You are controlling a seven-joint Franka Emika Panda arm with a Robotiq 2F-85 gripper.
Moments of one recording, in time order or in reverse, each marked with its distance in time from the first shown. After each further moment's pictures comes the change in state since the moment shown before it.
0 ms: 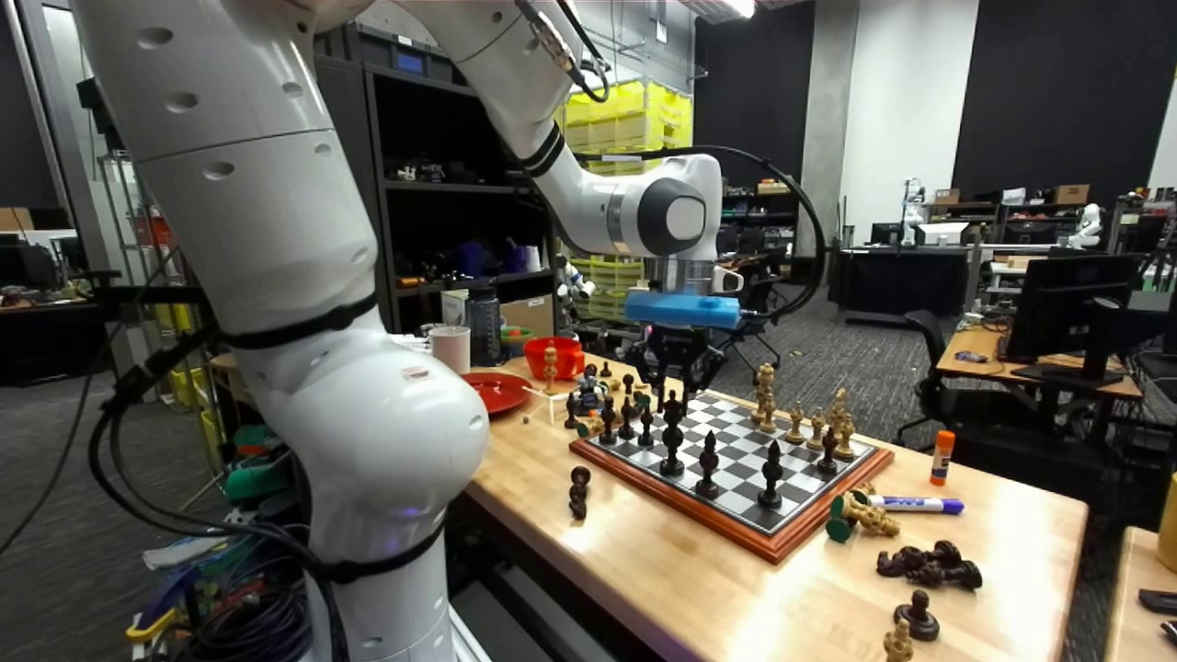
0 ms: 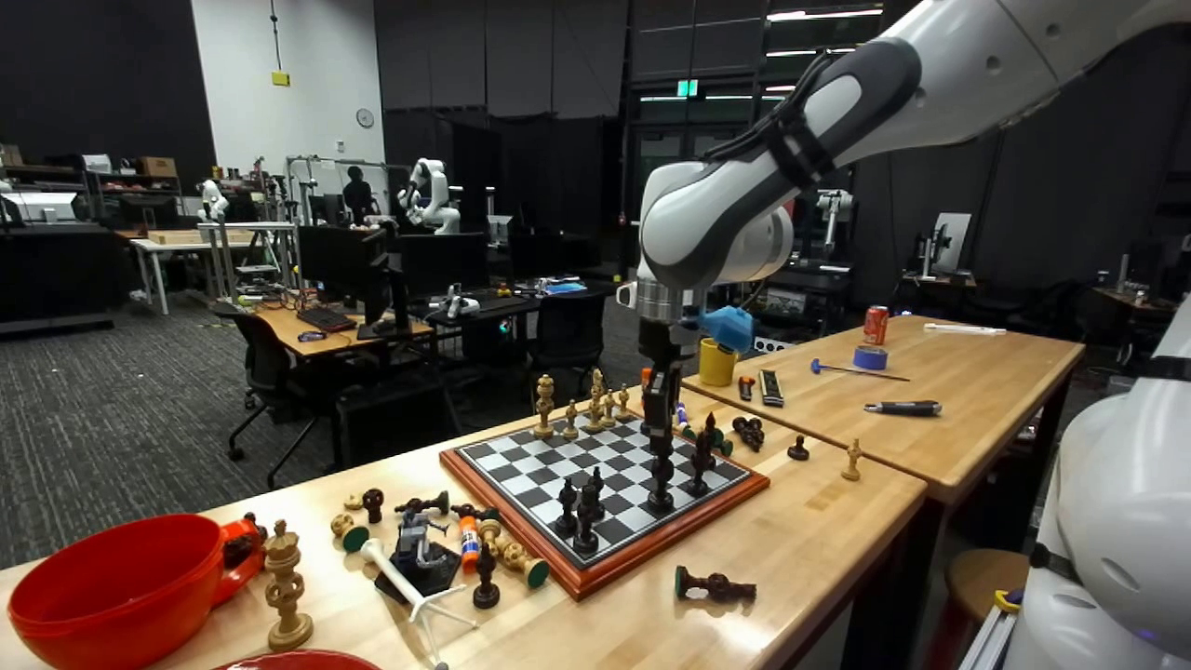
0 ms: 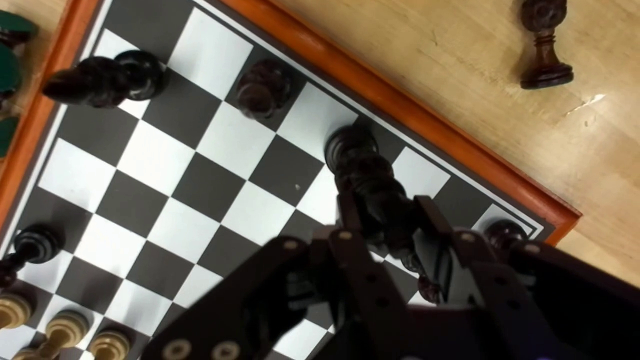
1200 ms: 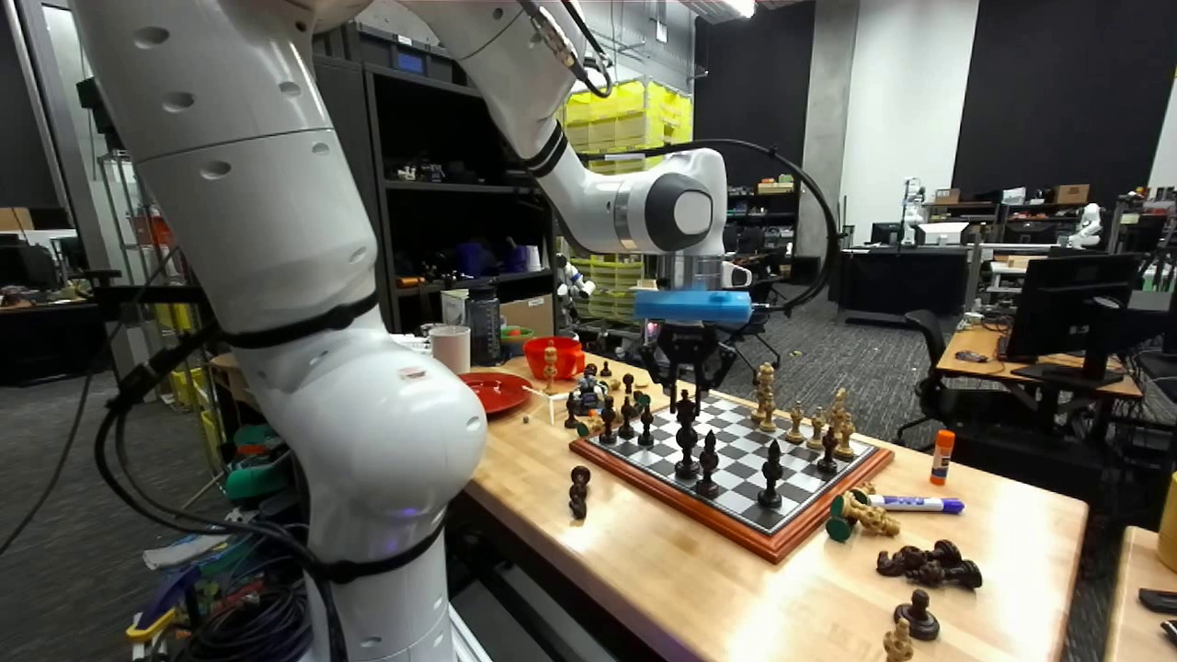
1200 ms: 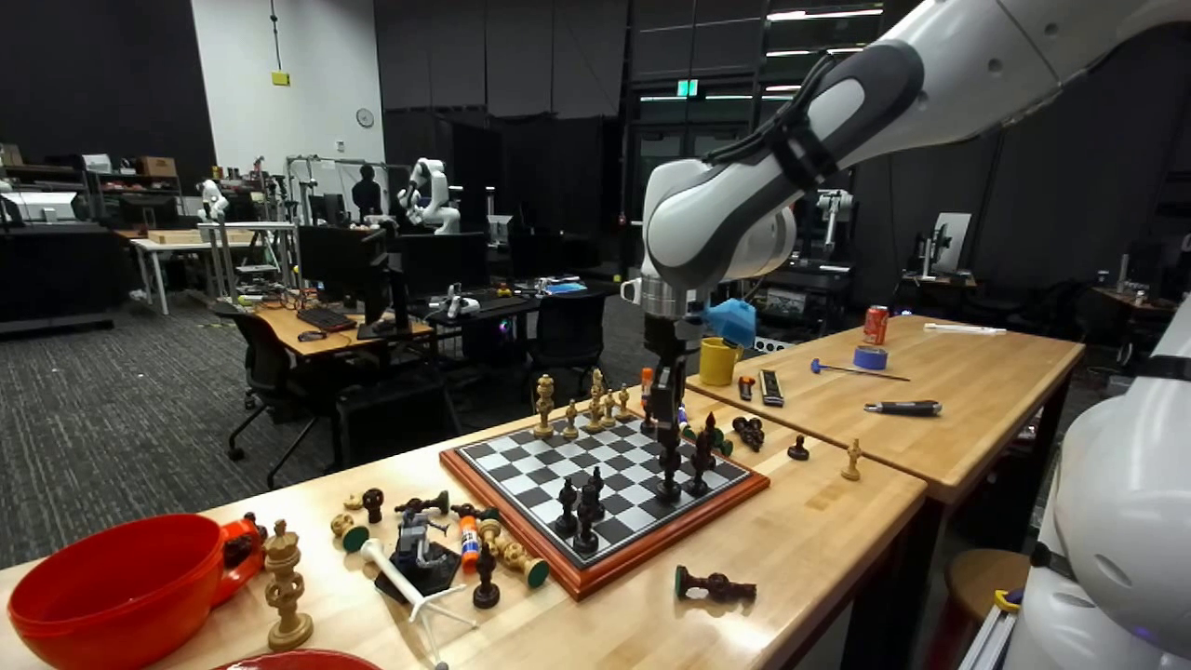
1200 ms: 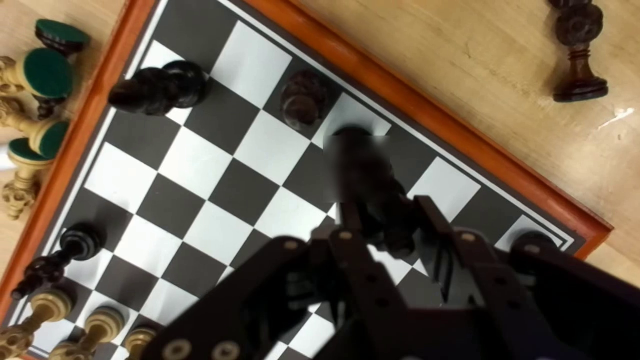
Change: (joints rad) arm -0.023 0.000 -0.001 0.009 -0.057 0.000 0.004
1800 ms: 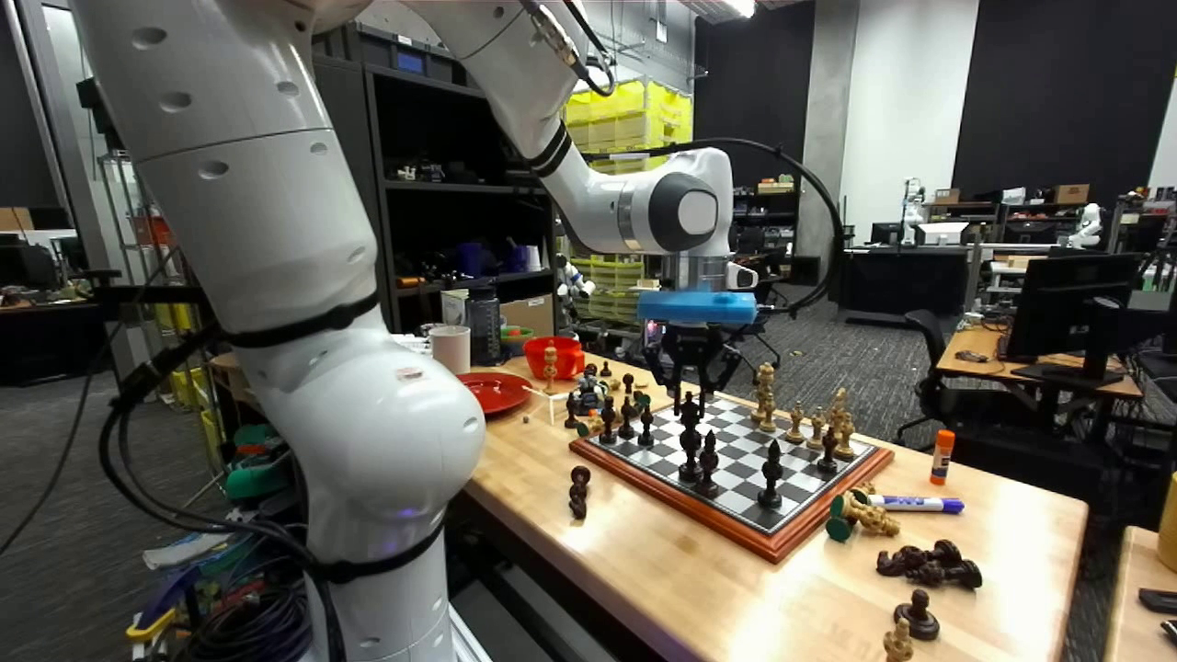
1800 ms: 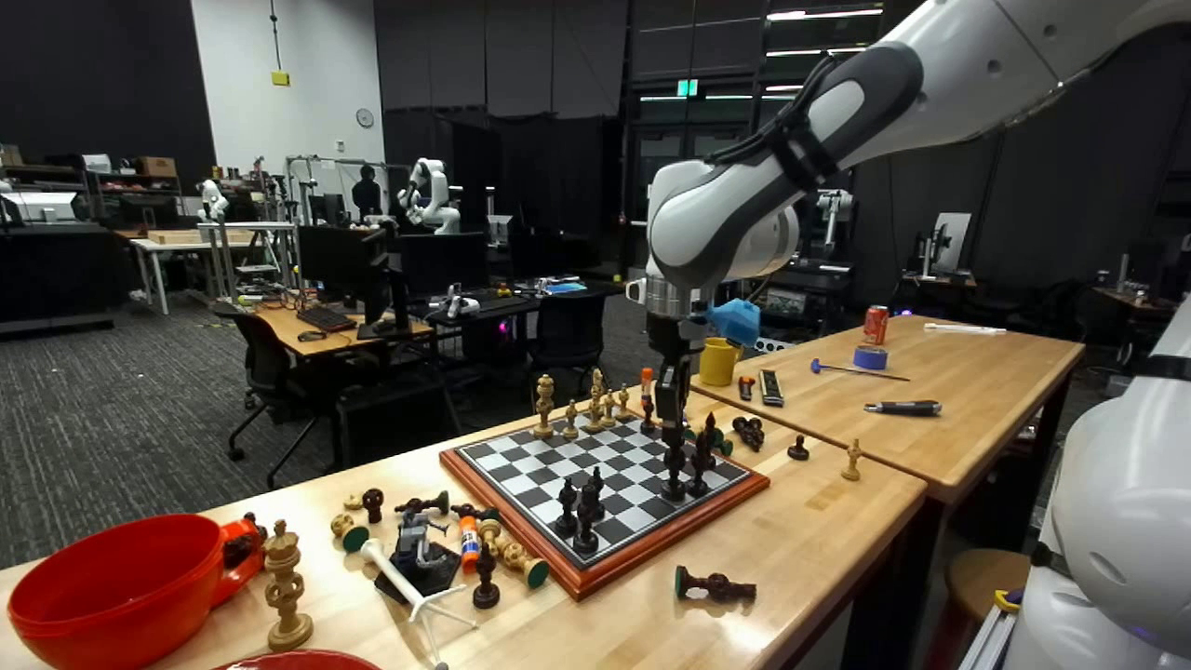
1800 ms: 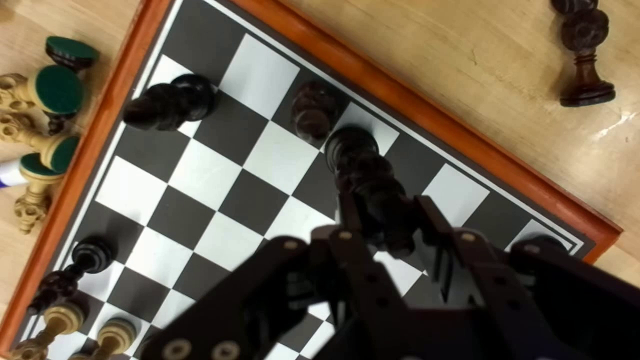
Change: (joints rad) arm -0.018 0.000 -0.001 0.000 0.000 -0.004 0.002
